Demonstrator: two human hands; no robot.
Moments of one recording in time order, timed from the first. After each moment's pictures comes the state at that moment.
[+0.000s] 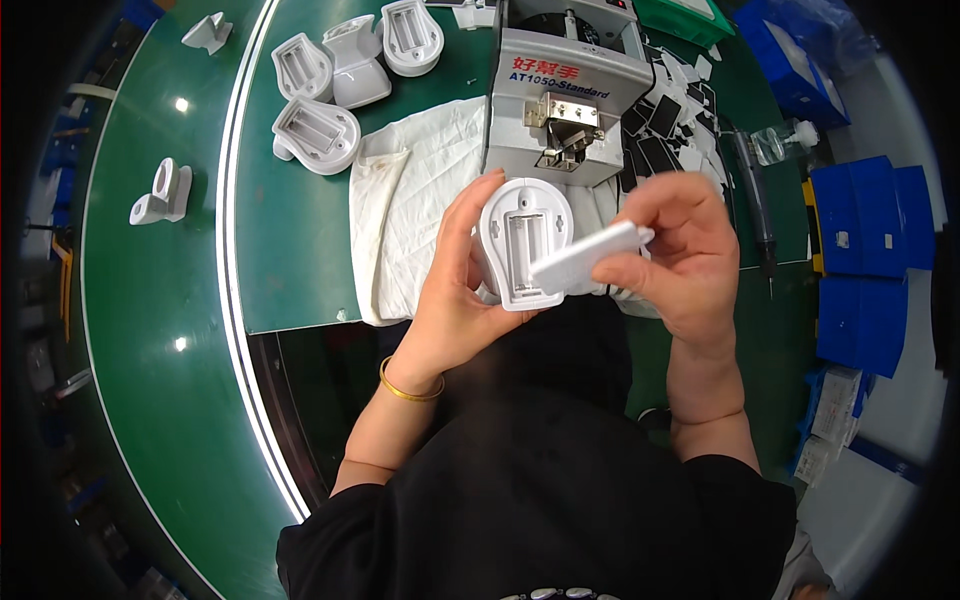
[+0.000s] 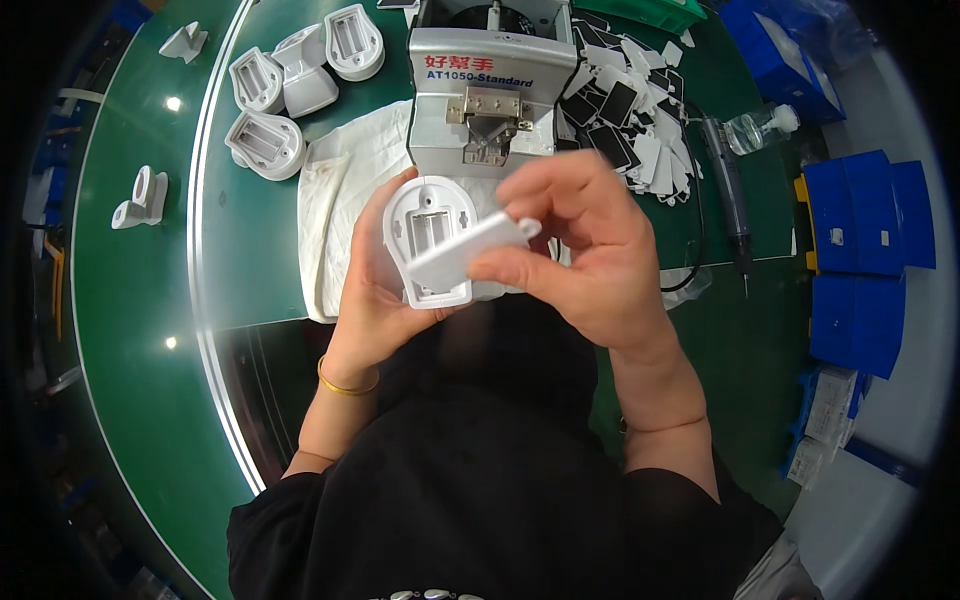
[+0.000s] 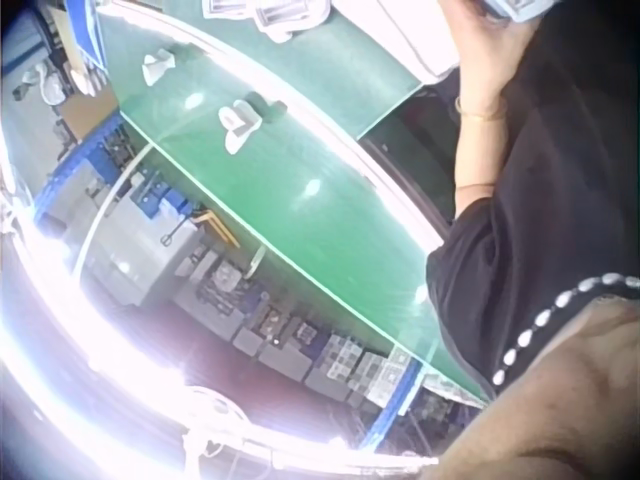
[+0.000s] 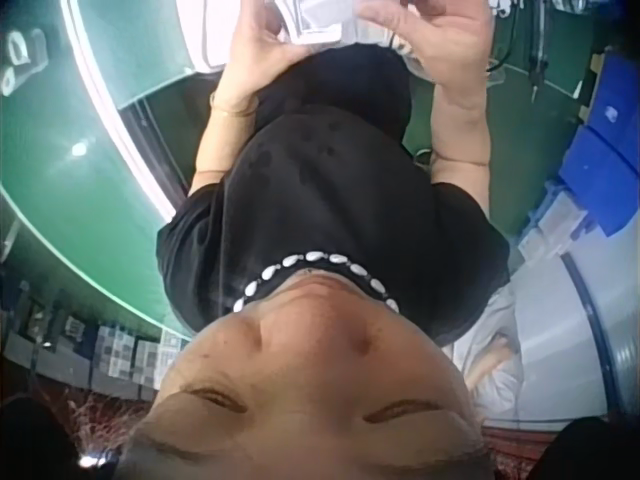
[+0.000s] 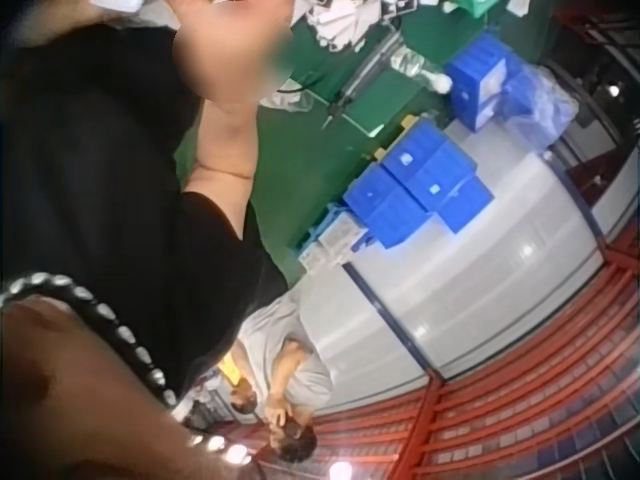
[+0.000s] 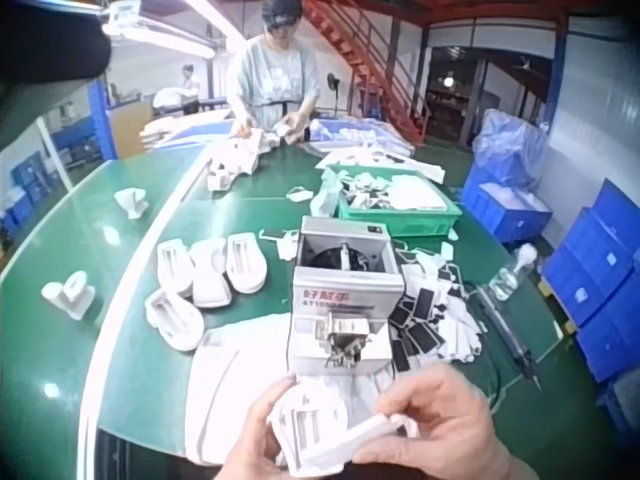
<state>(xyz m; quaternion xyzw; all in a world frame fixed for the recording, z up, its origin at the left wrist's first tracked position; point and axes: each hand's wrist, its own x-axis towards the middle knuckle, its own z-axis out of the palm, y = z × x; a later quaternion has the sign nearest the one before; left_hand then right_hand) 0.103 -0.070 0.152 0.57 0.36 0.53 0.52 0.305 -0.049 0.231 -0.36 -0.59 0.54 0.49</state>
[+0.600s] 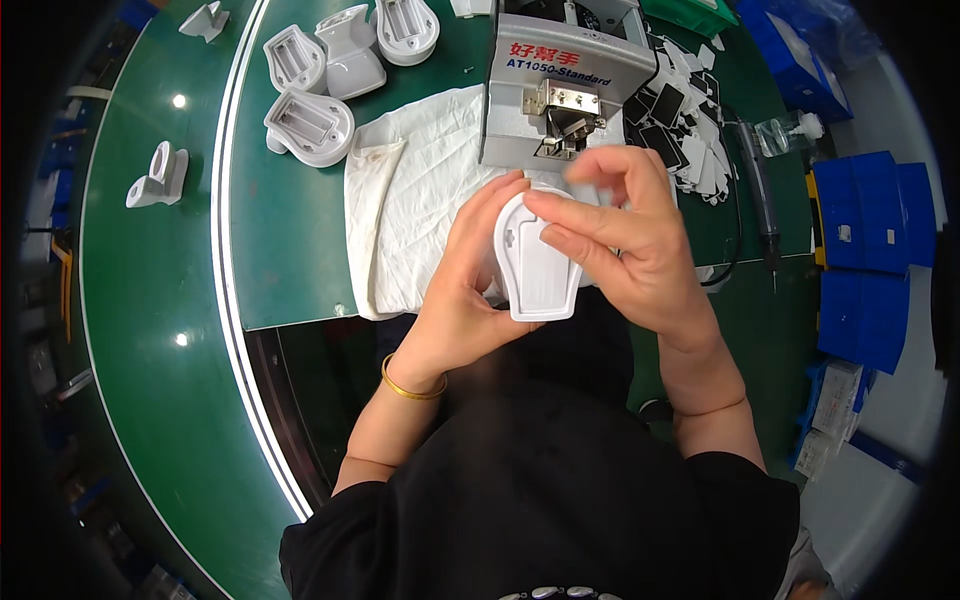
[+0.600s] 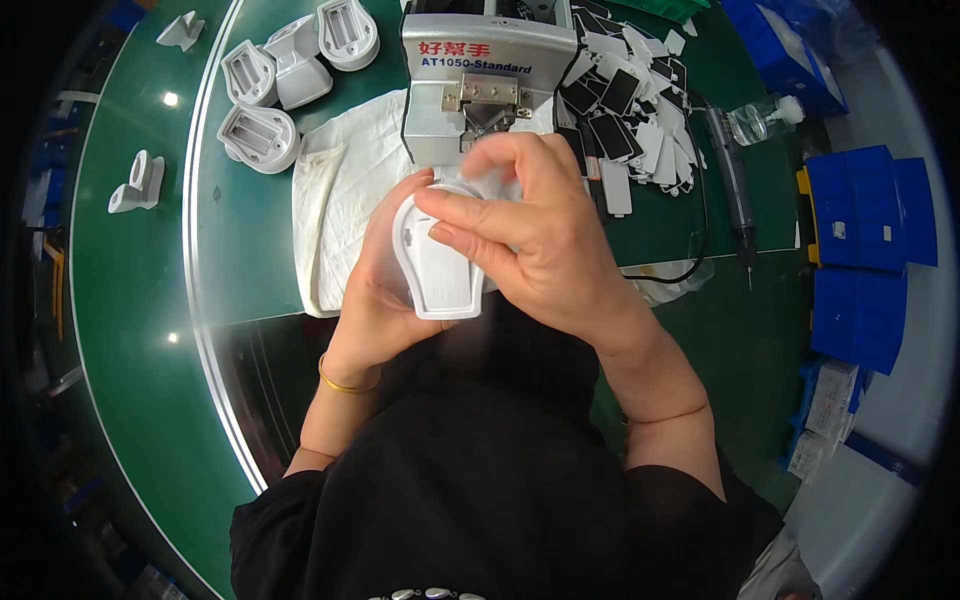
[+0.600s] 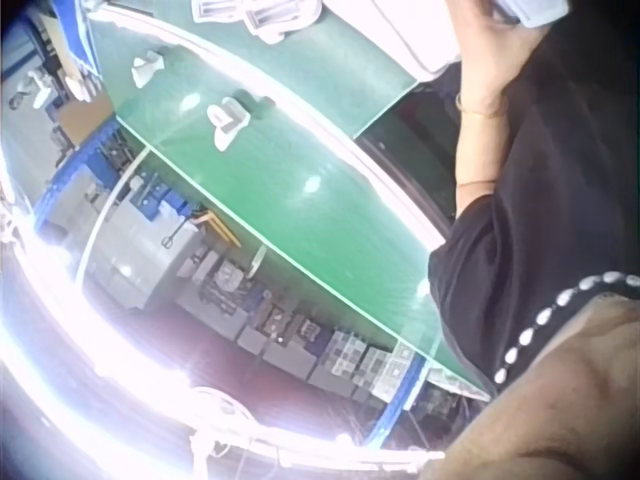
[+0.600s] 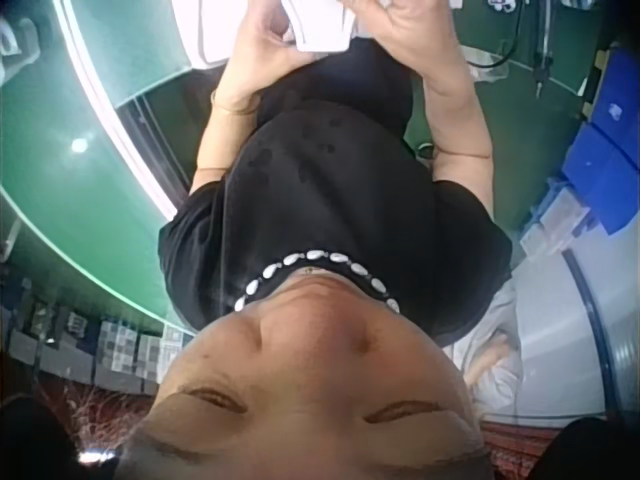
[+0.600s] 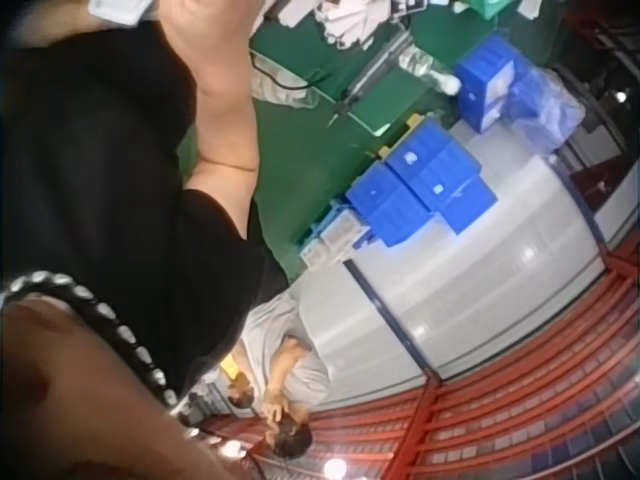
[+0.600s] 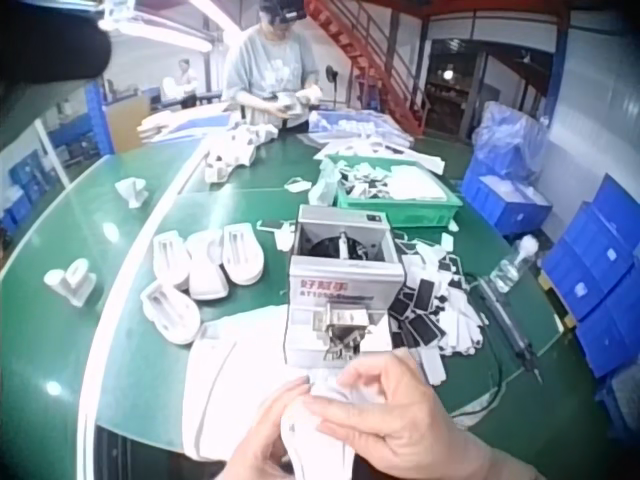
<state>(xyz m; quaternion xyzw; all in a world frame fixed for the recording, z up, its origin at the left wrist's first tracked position) 0.104 -0.072 0.151 0.61 0.37 0.49 0.50 0.298 -0.033 0.215 -0.37 -0.82 0.27 0.33</state>
